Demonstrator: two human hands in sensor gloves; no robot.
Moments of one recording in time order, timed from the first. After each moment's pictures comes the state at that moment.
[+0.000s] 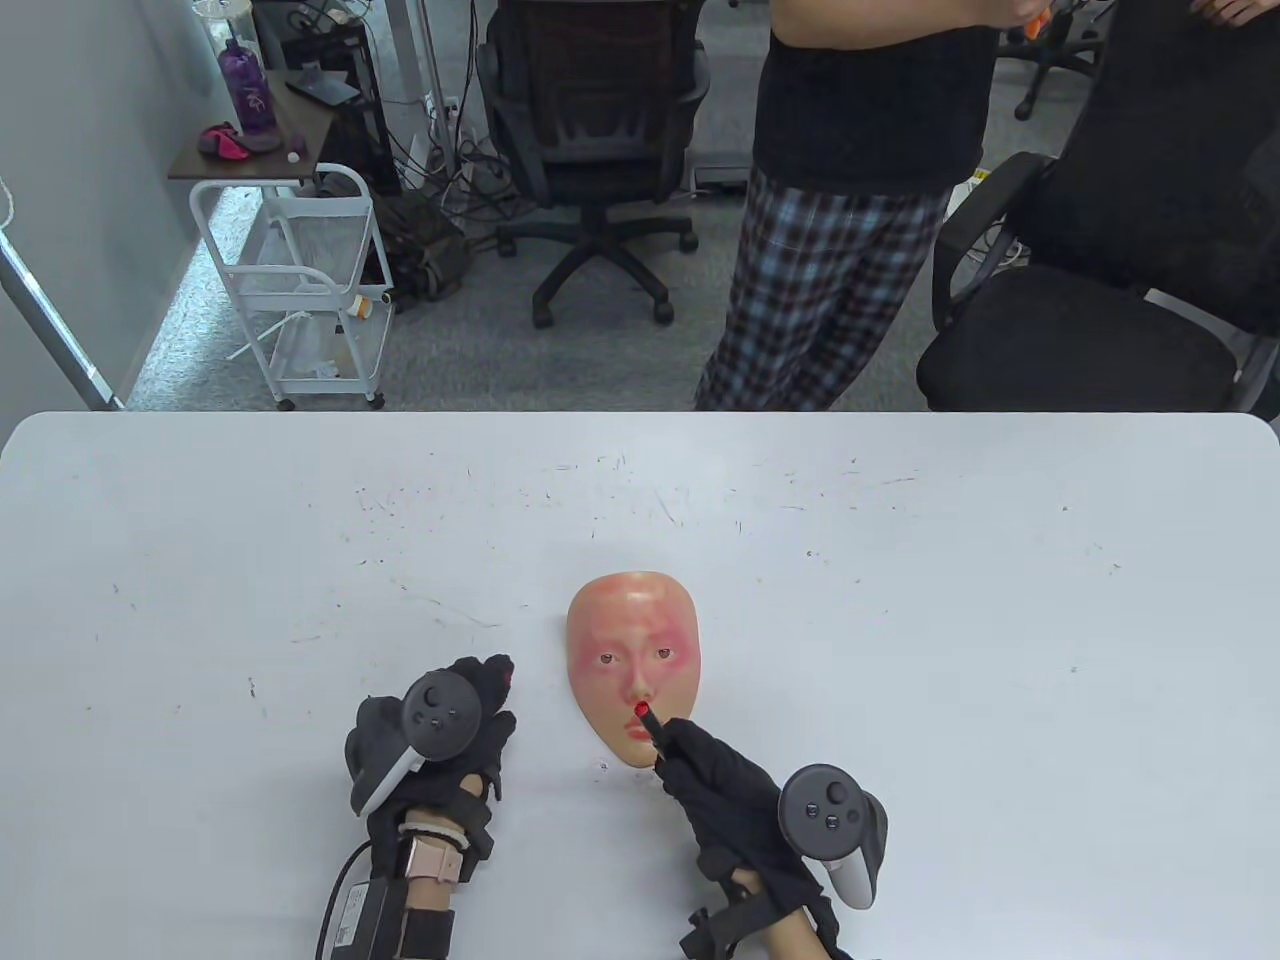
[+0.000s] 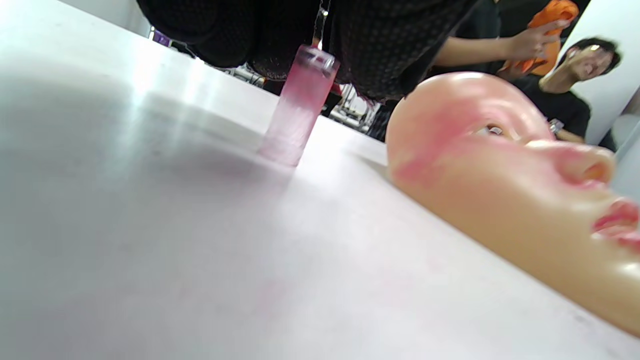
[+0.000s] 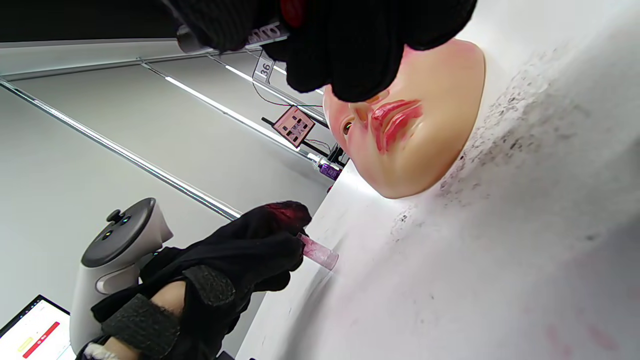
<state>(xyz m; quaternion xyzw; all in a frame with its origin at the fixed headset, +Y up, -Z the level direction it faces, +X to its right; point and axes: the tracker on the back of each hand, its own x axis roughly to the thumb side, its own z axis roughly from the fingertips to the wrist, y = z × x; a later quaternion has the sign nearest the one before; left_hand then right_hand) -0.212 -0.762 -0.324 -0.04 -0.03 0.19 0.98 0.099 -0.771 -0.255 0.14 0.01 0.83 0.54</state>
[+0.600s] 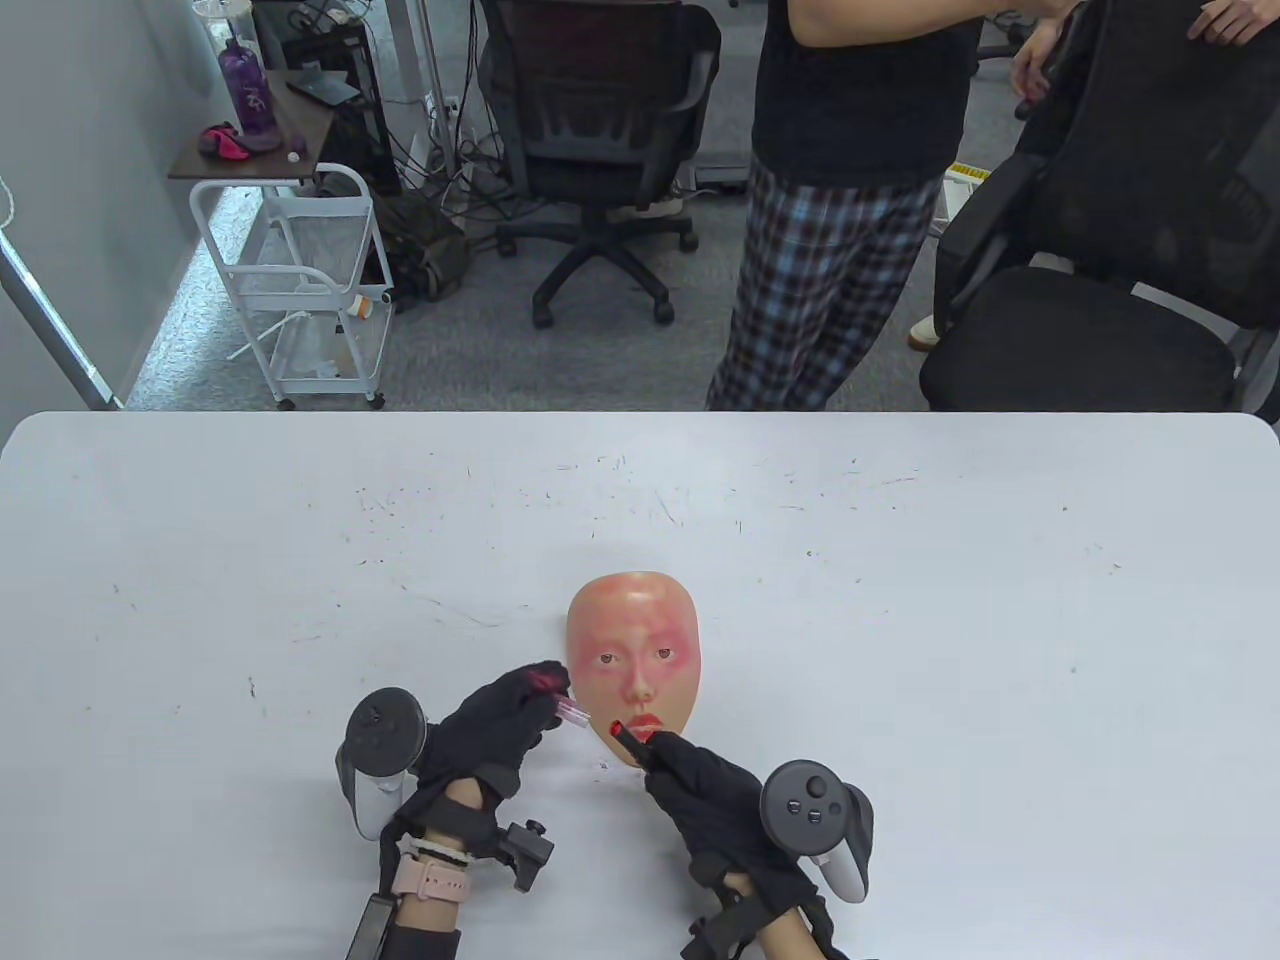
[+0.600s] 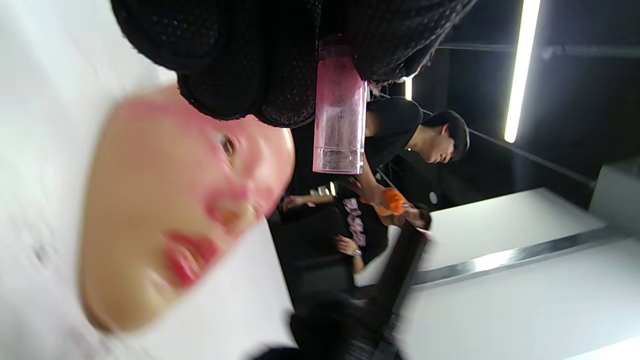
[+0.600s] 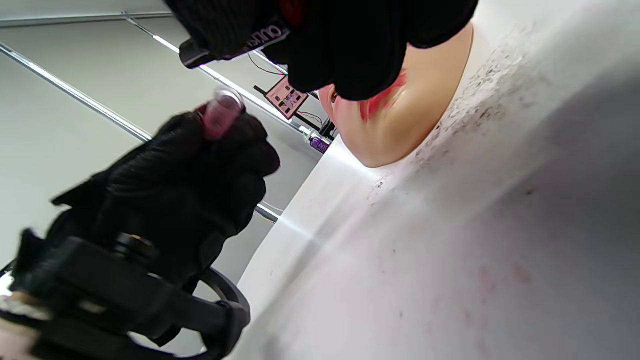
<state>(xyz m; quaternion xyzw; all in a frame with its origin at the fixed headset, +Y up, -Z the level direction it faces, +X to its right) -0.192 -0.768 -0.311 -0.05 -0.11 0.67 0.73 0.090 -0.771 -0.254 0.16 0.05 0.85 0.50</state>
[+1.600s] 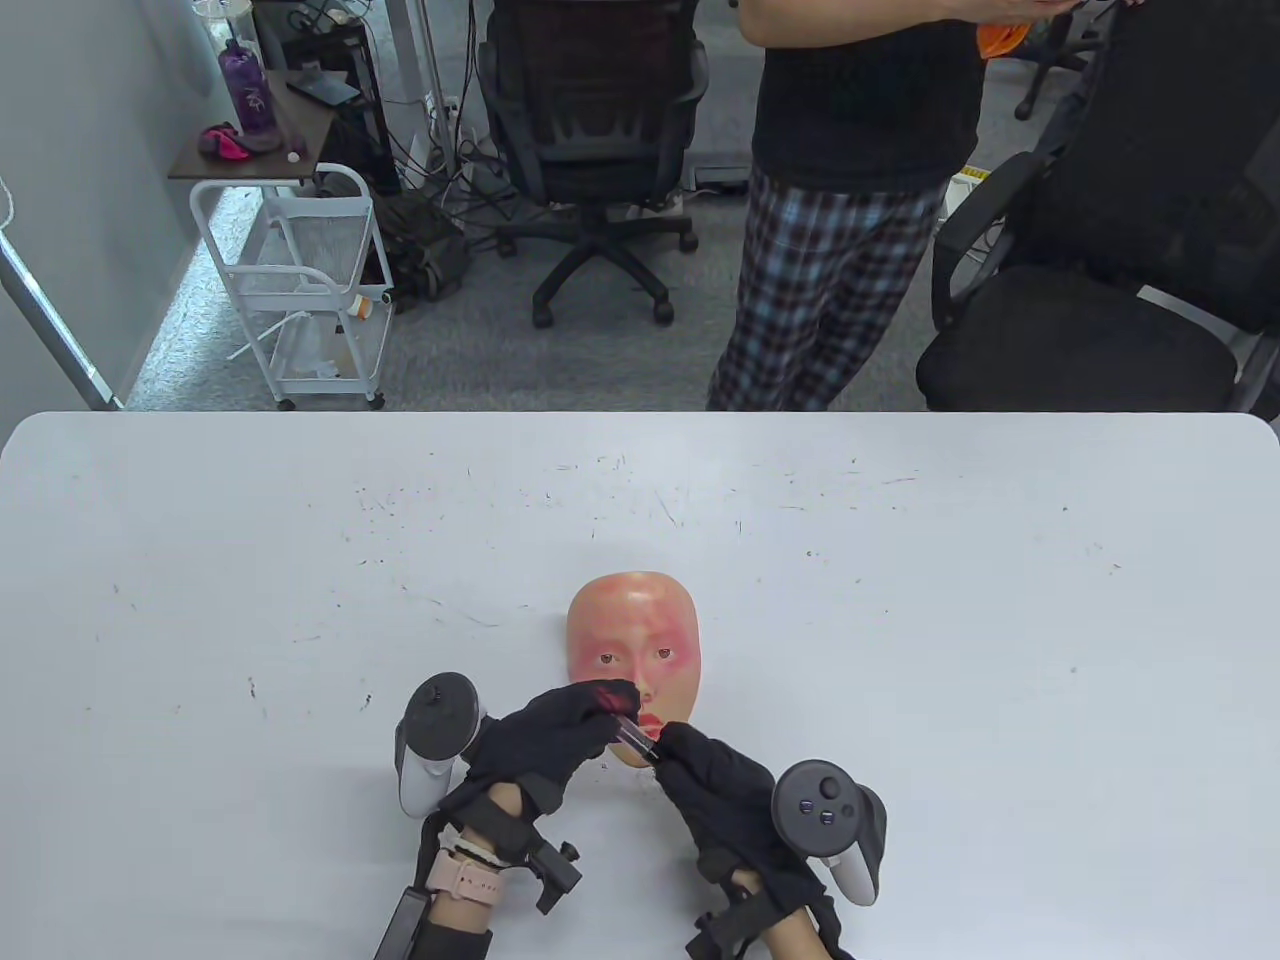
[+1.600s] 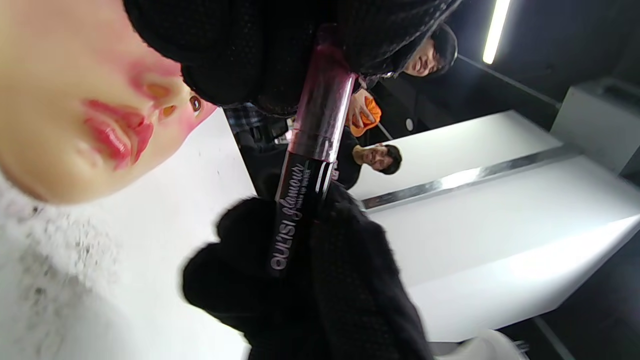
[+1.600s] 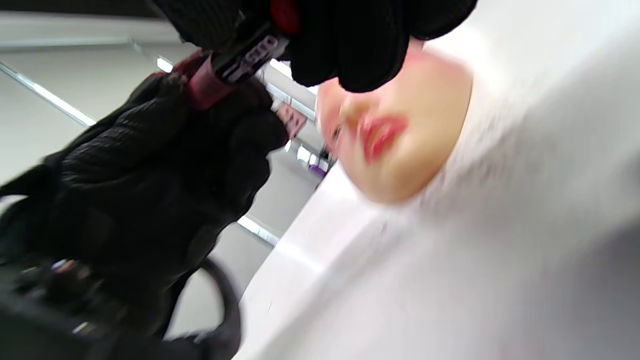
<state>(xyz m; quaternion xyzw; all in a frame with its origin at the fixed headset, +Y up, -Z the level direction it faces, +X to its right) -0.142 -0.734 -0.311 -0.08 -0.21 0.59 0.78 0.109 -0.756 -0.251 0.11 -0.02 0.86 0.50</state>
